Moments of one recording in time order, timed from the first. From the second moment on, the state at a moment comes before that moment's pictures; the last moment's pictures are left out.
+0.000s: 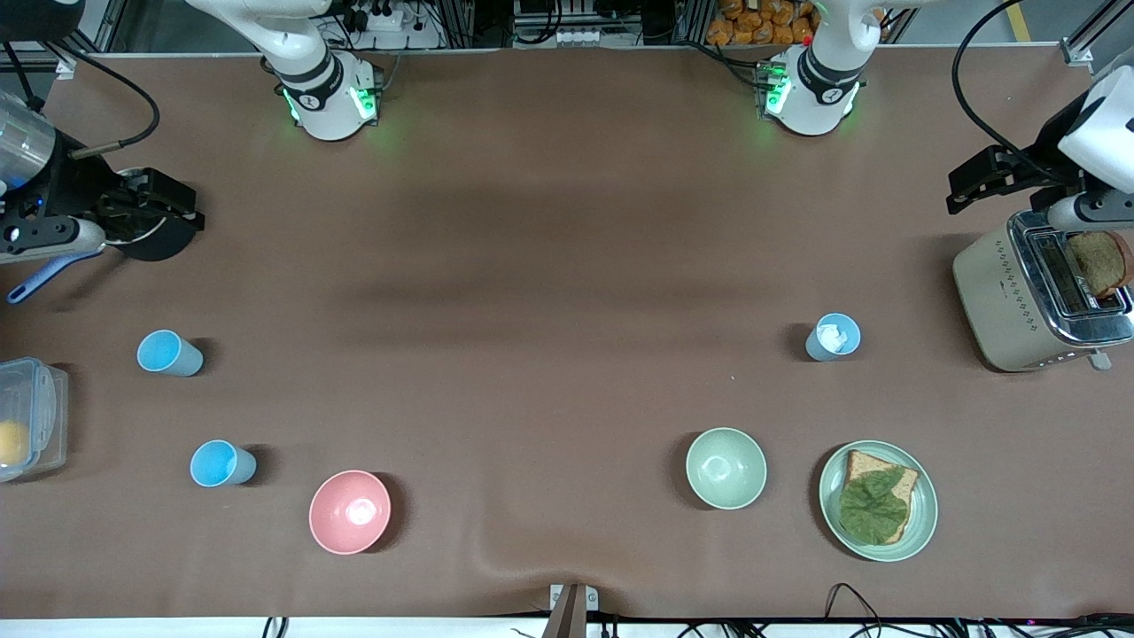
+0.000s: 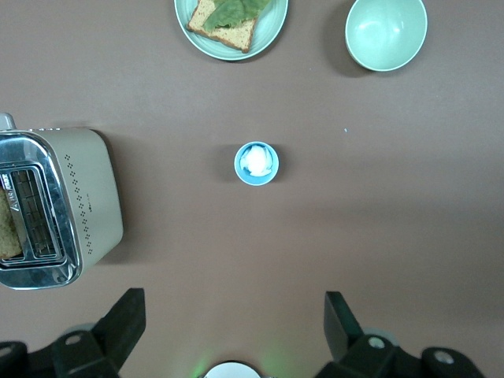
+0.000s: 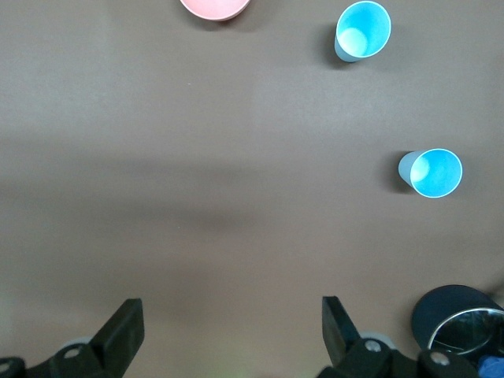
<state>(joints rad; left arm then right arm) -0.01 0.01 -0.10 -1.48 0.00 1.43 -0.11 -0.07 -0.03 0.10 -1.65 0.10 1.54 -0.07</state>
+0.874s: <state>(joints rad) 0.00 0.01 -0.09 -1.49 -0.02 1.45 -0.11 -0.06 -0.03 0.10 -1.65 0.09 1.54 -0.07</state>
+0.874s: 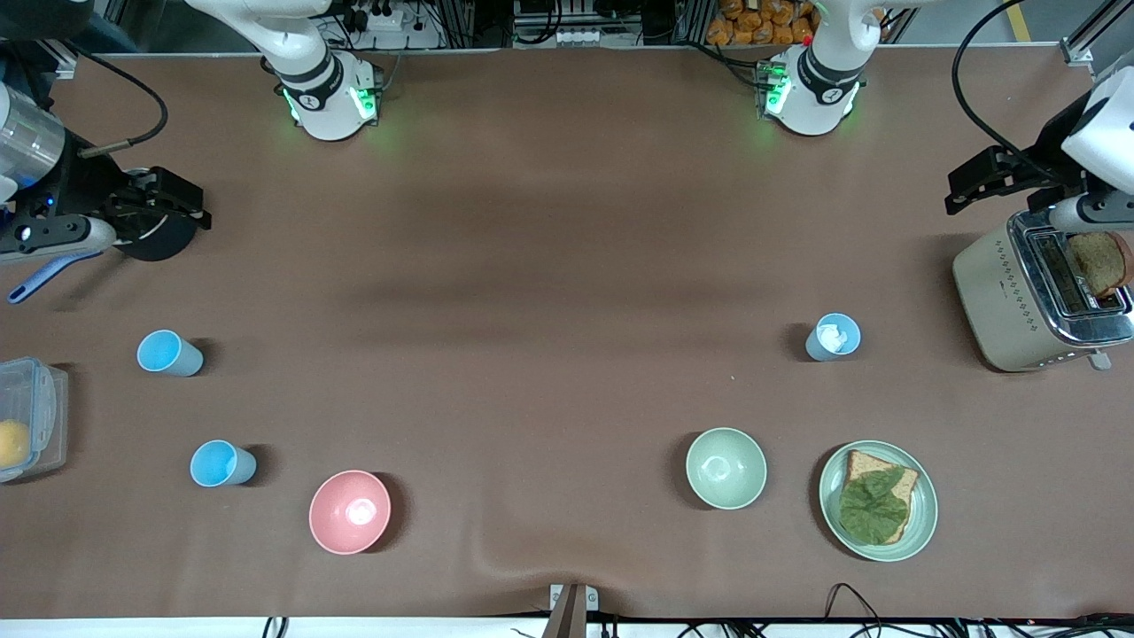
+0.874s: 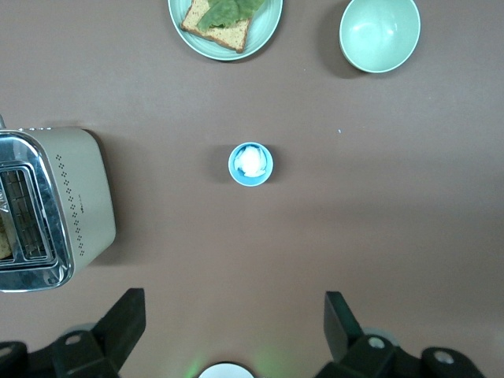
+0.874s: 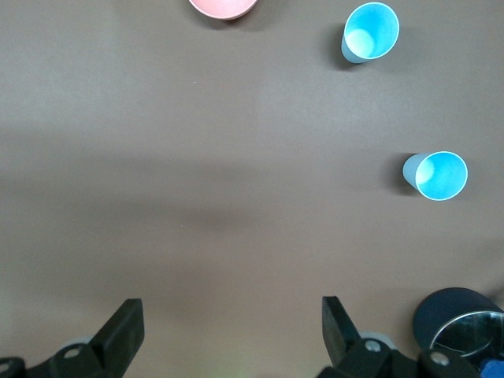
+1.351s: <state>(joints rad) 0.00 0.04 -0.09 -1.71 -0.02 1.73 -0.11 -0.06 -0.03 0.10 -1.65 0.09 1.54 -0.07</state>
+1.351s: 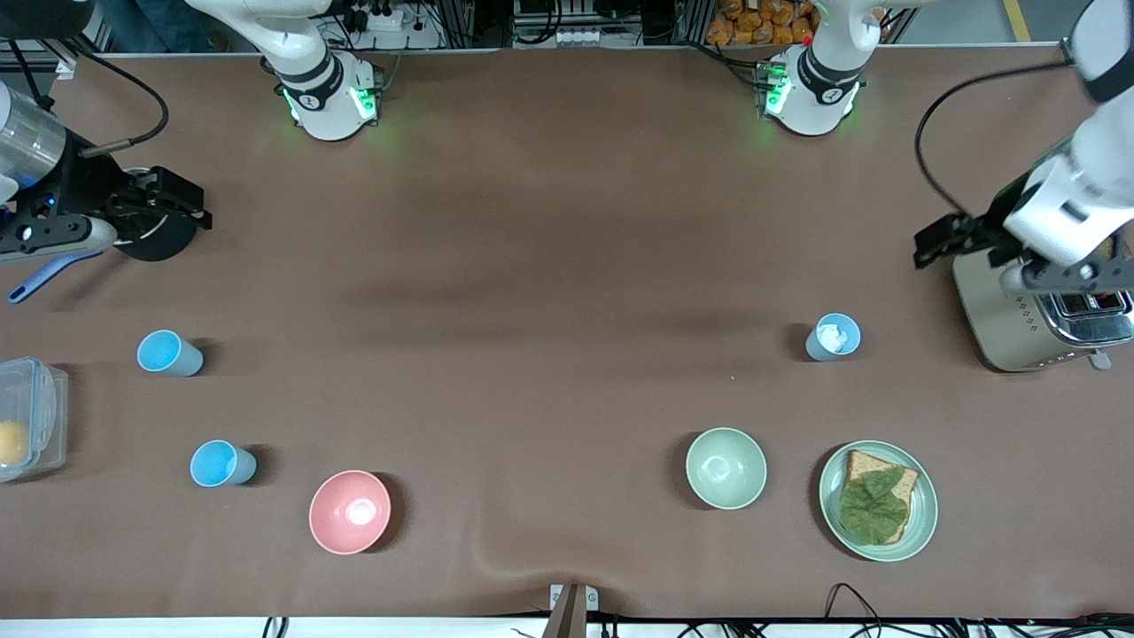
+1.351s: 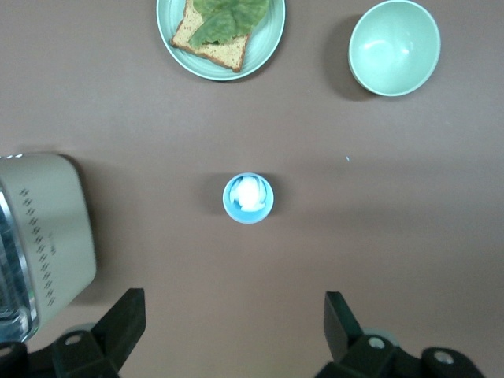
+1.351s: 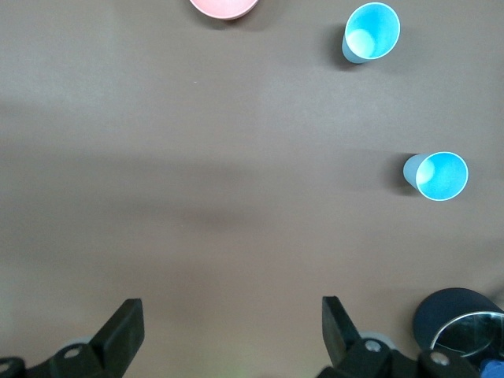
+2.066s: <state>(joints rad) 0.04 0.09 -0.09 -2.15 -0.02 2.25 -0.11 -0.06 -0.03 0.10 -1.65 0.09 1.54 -0.07</state>
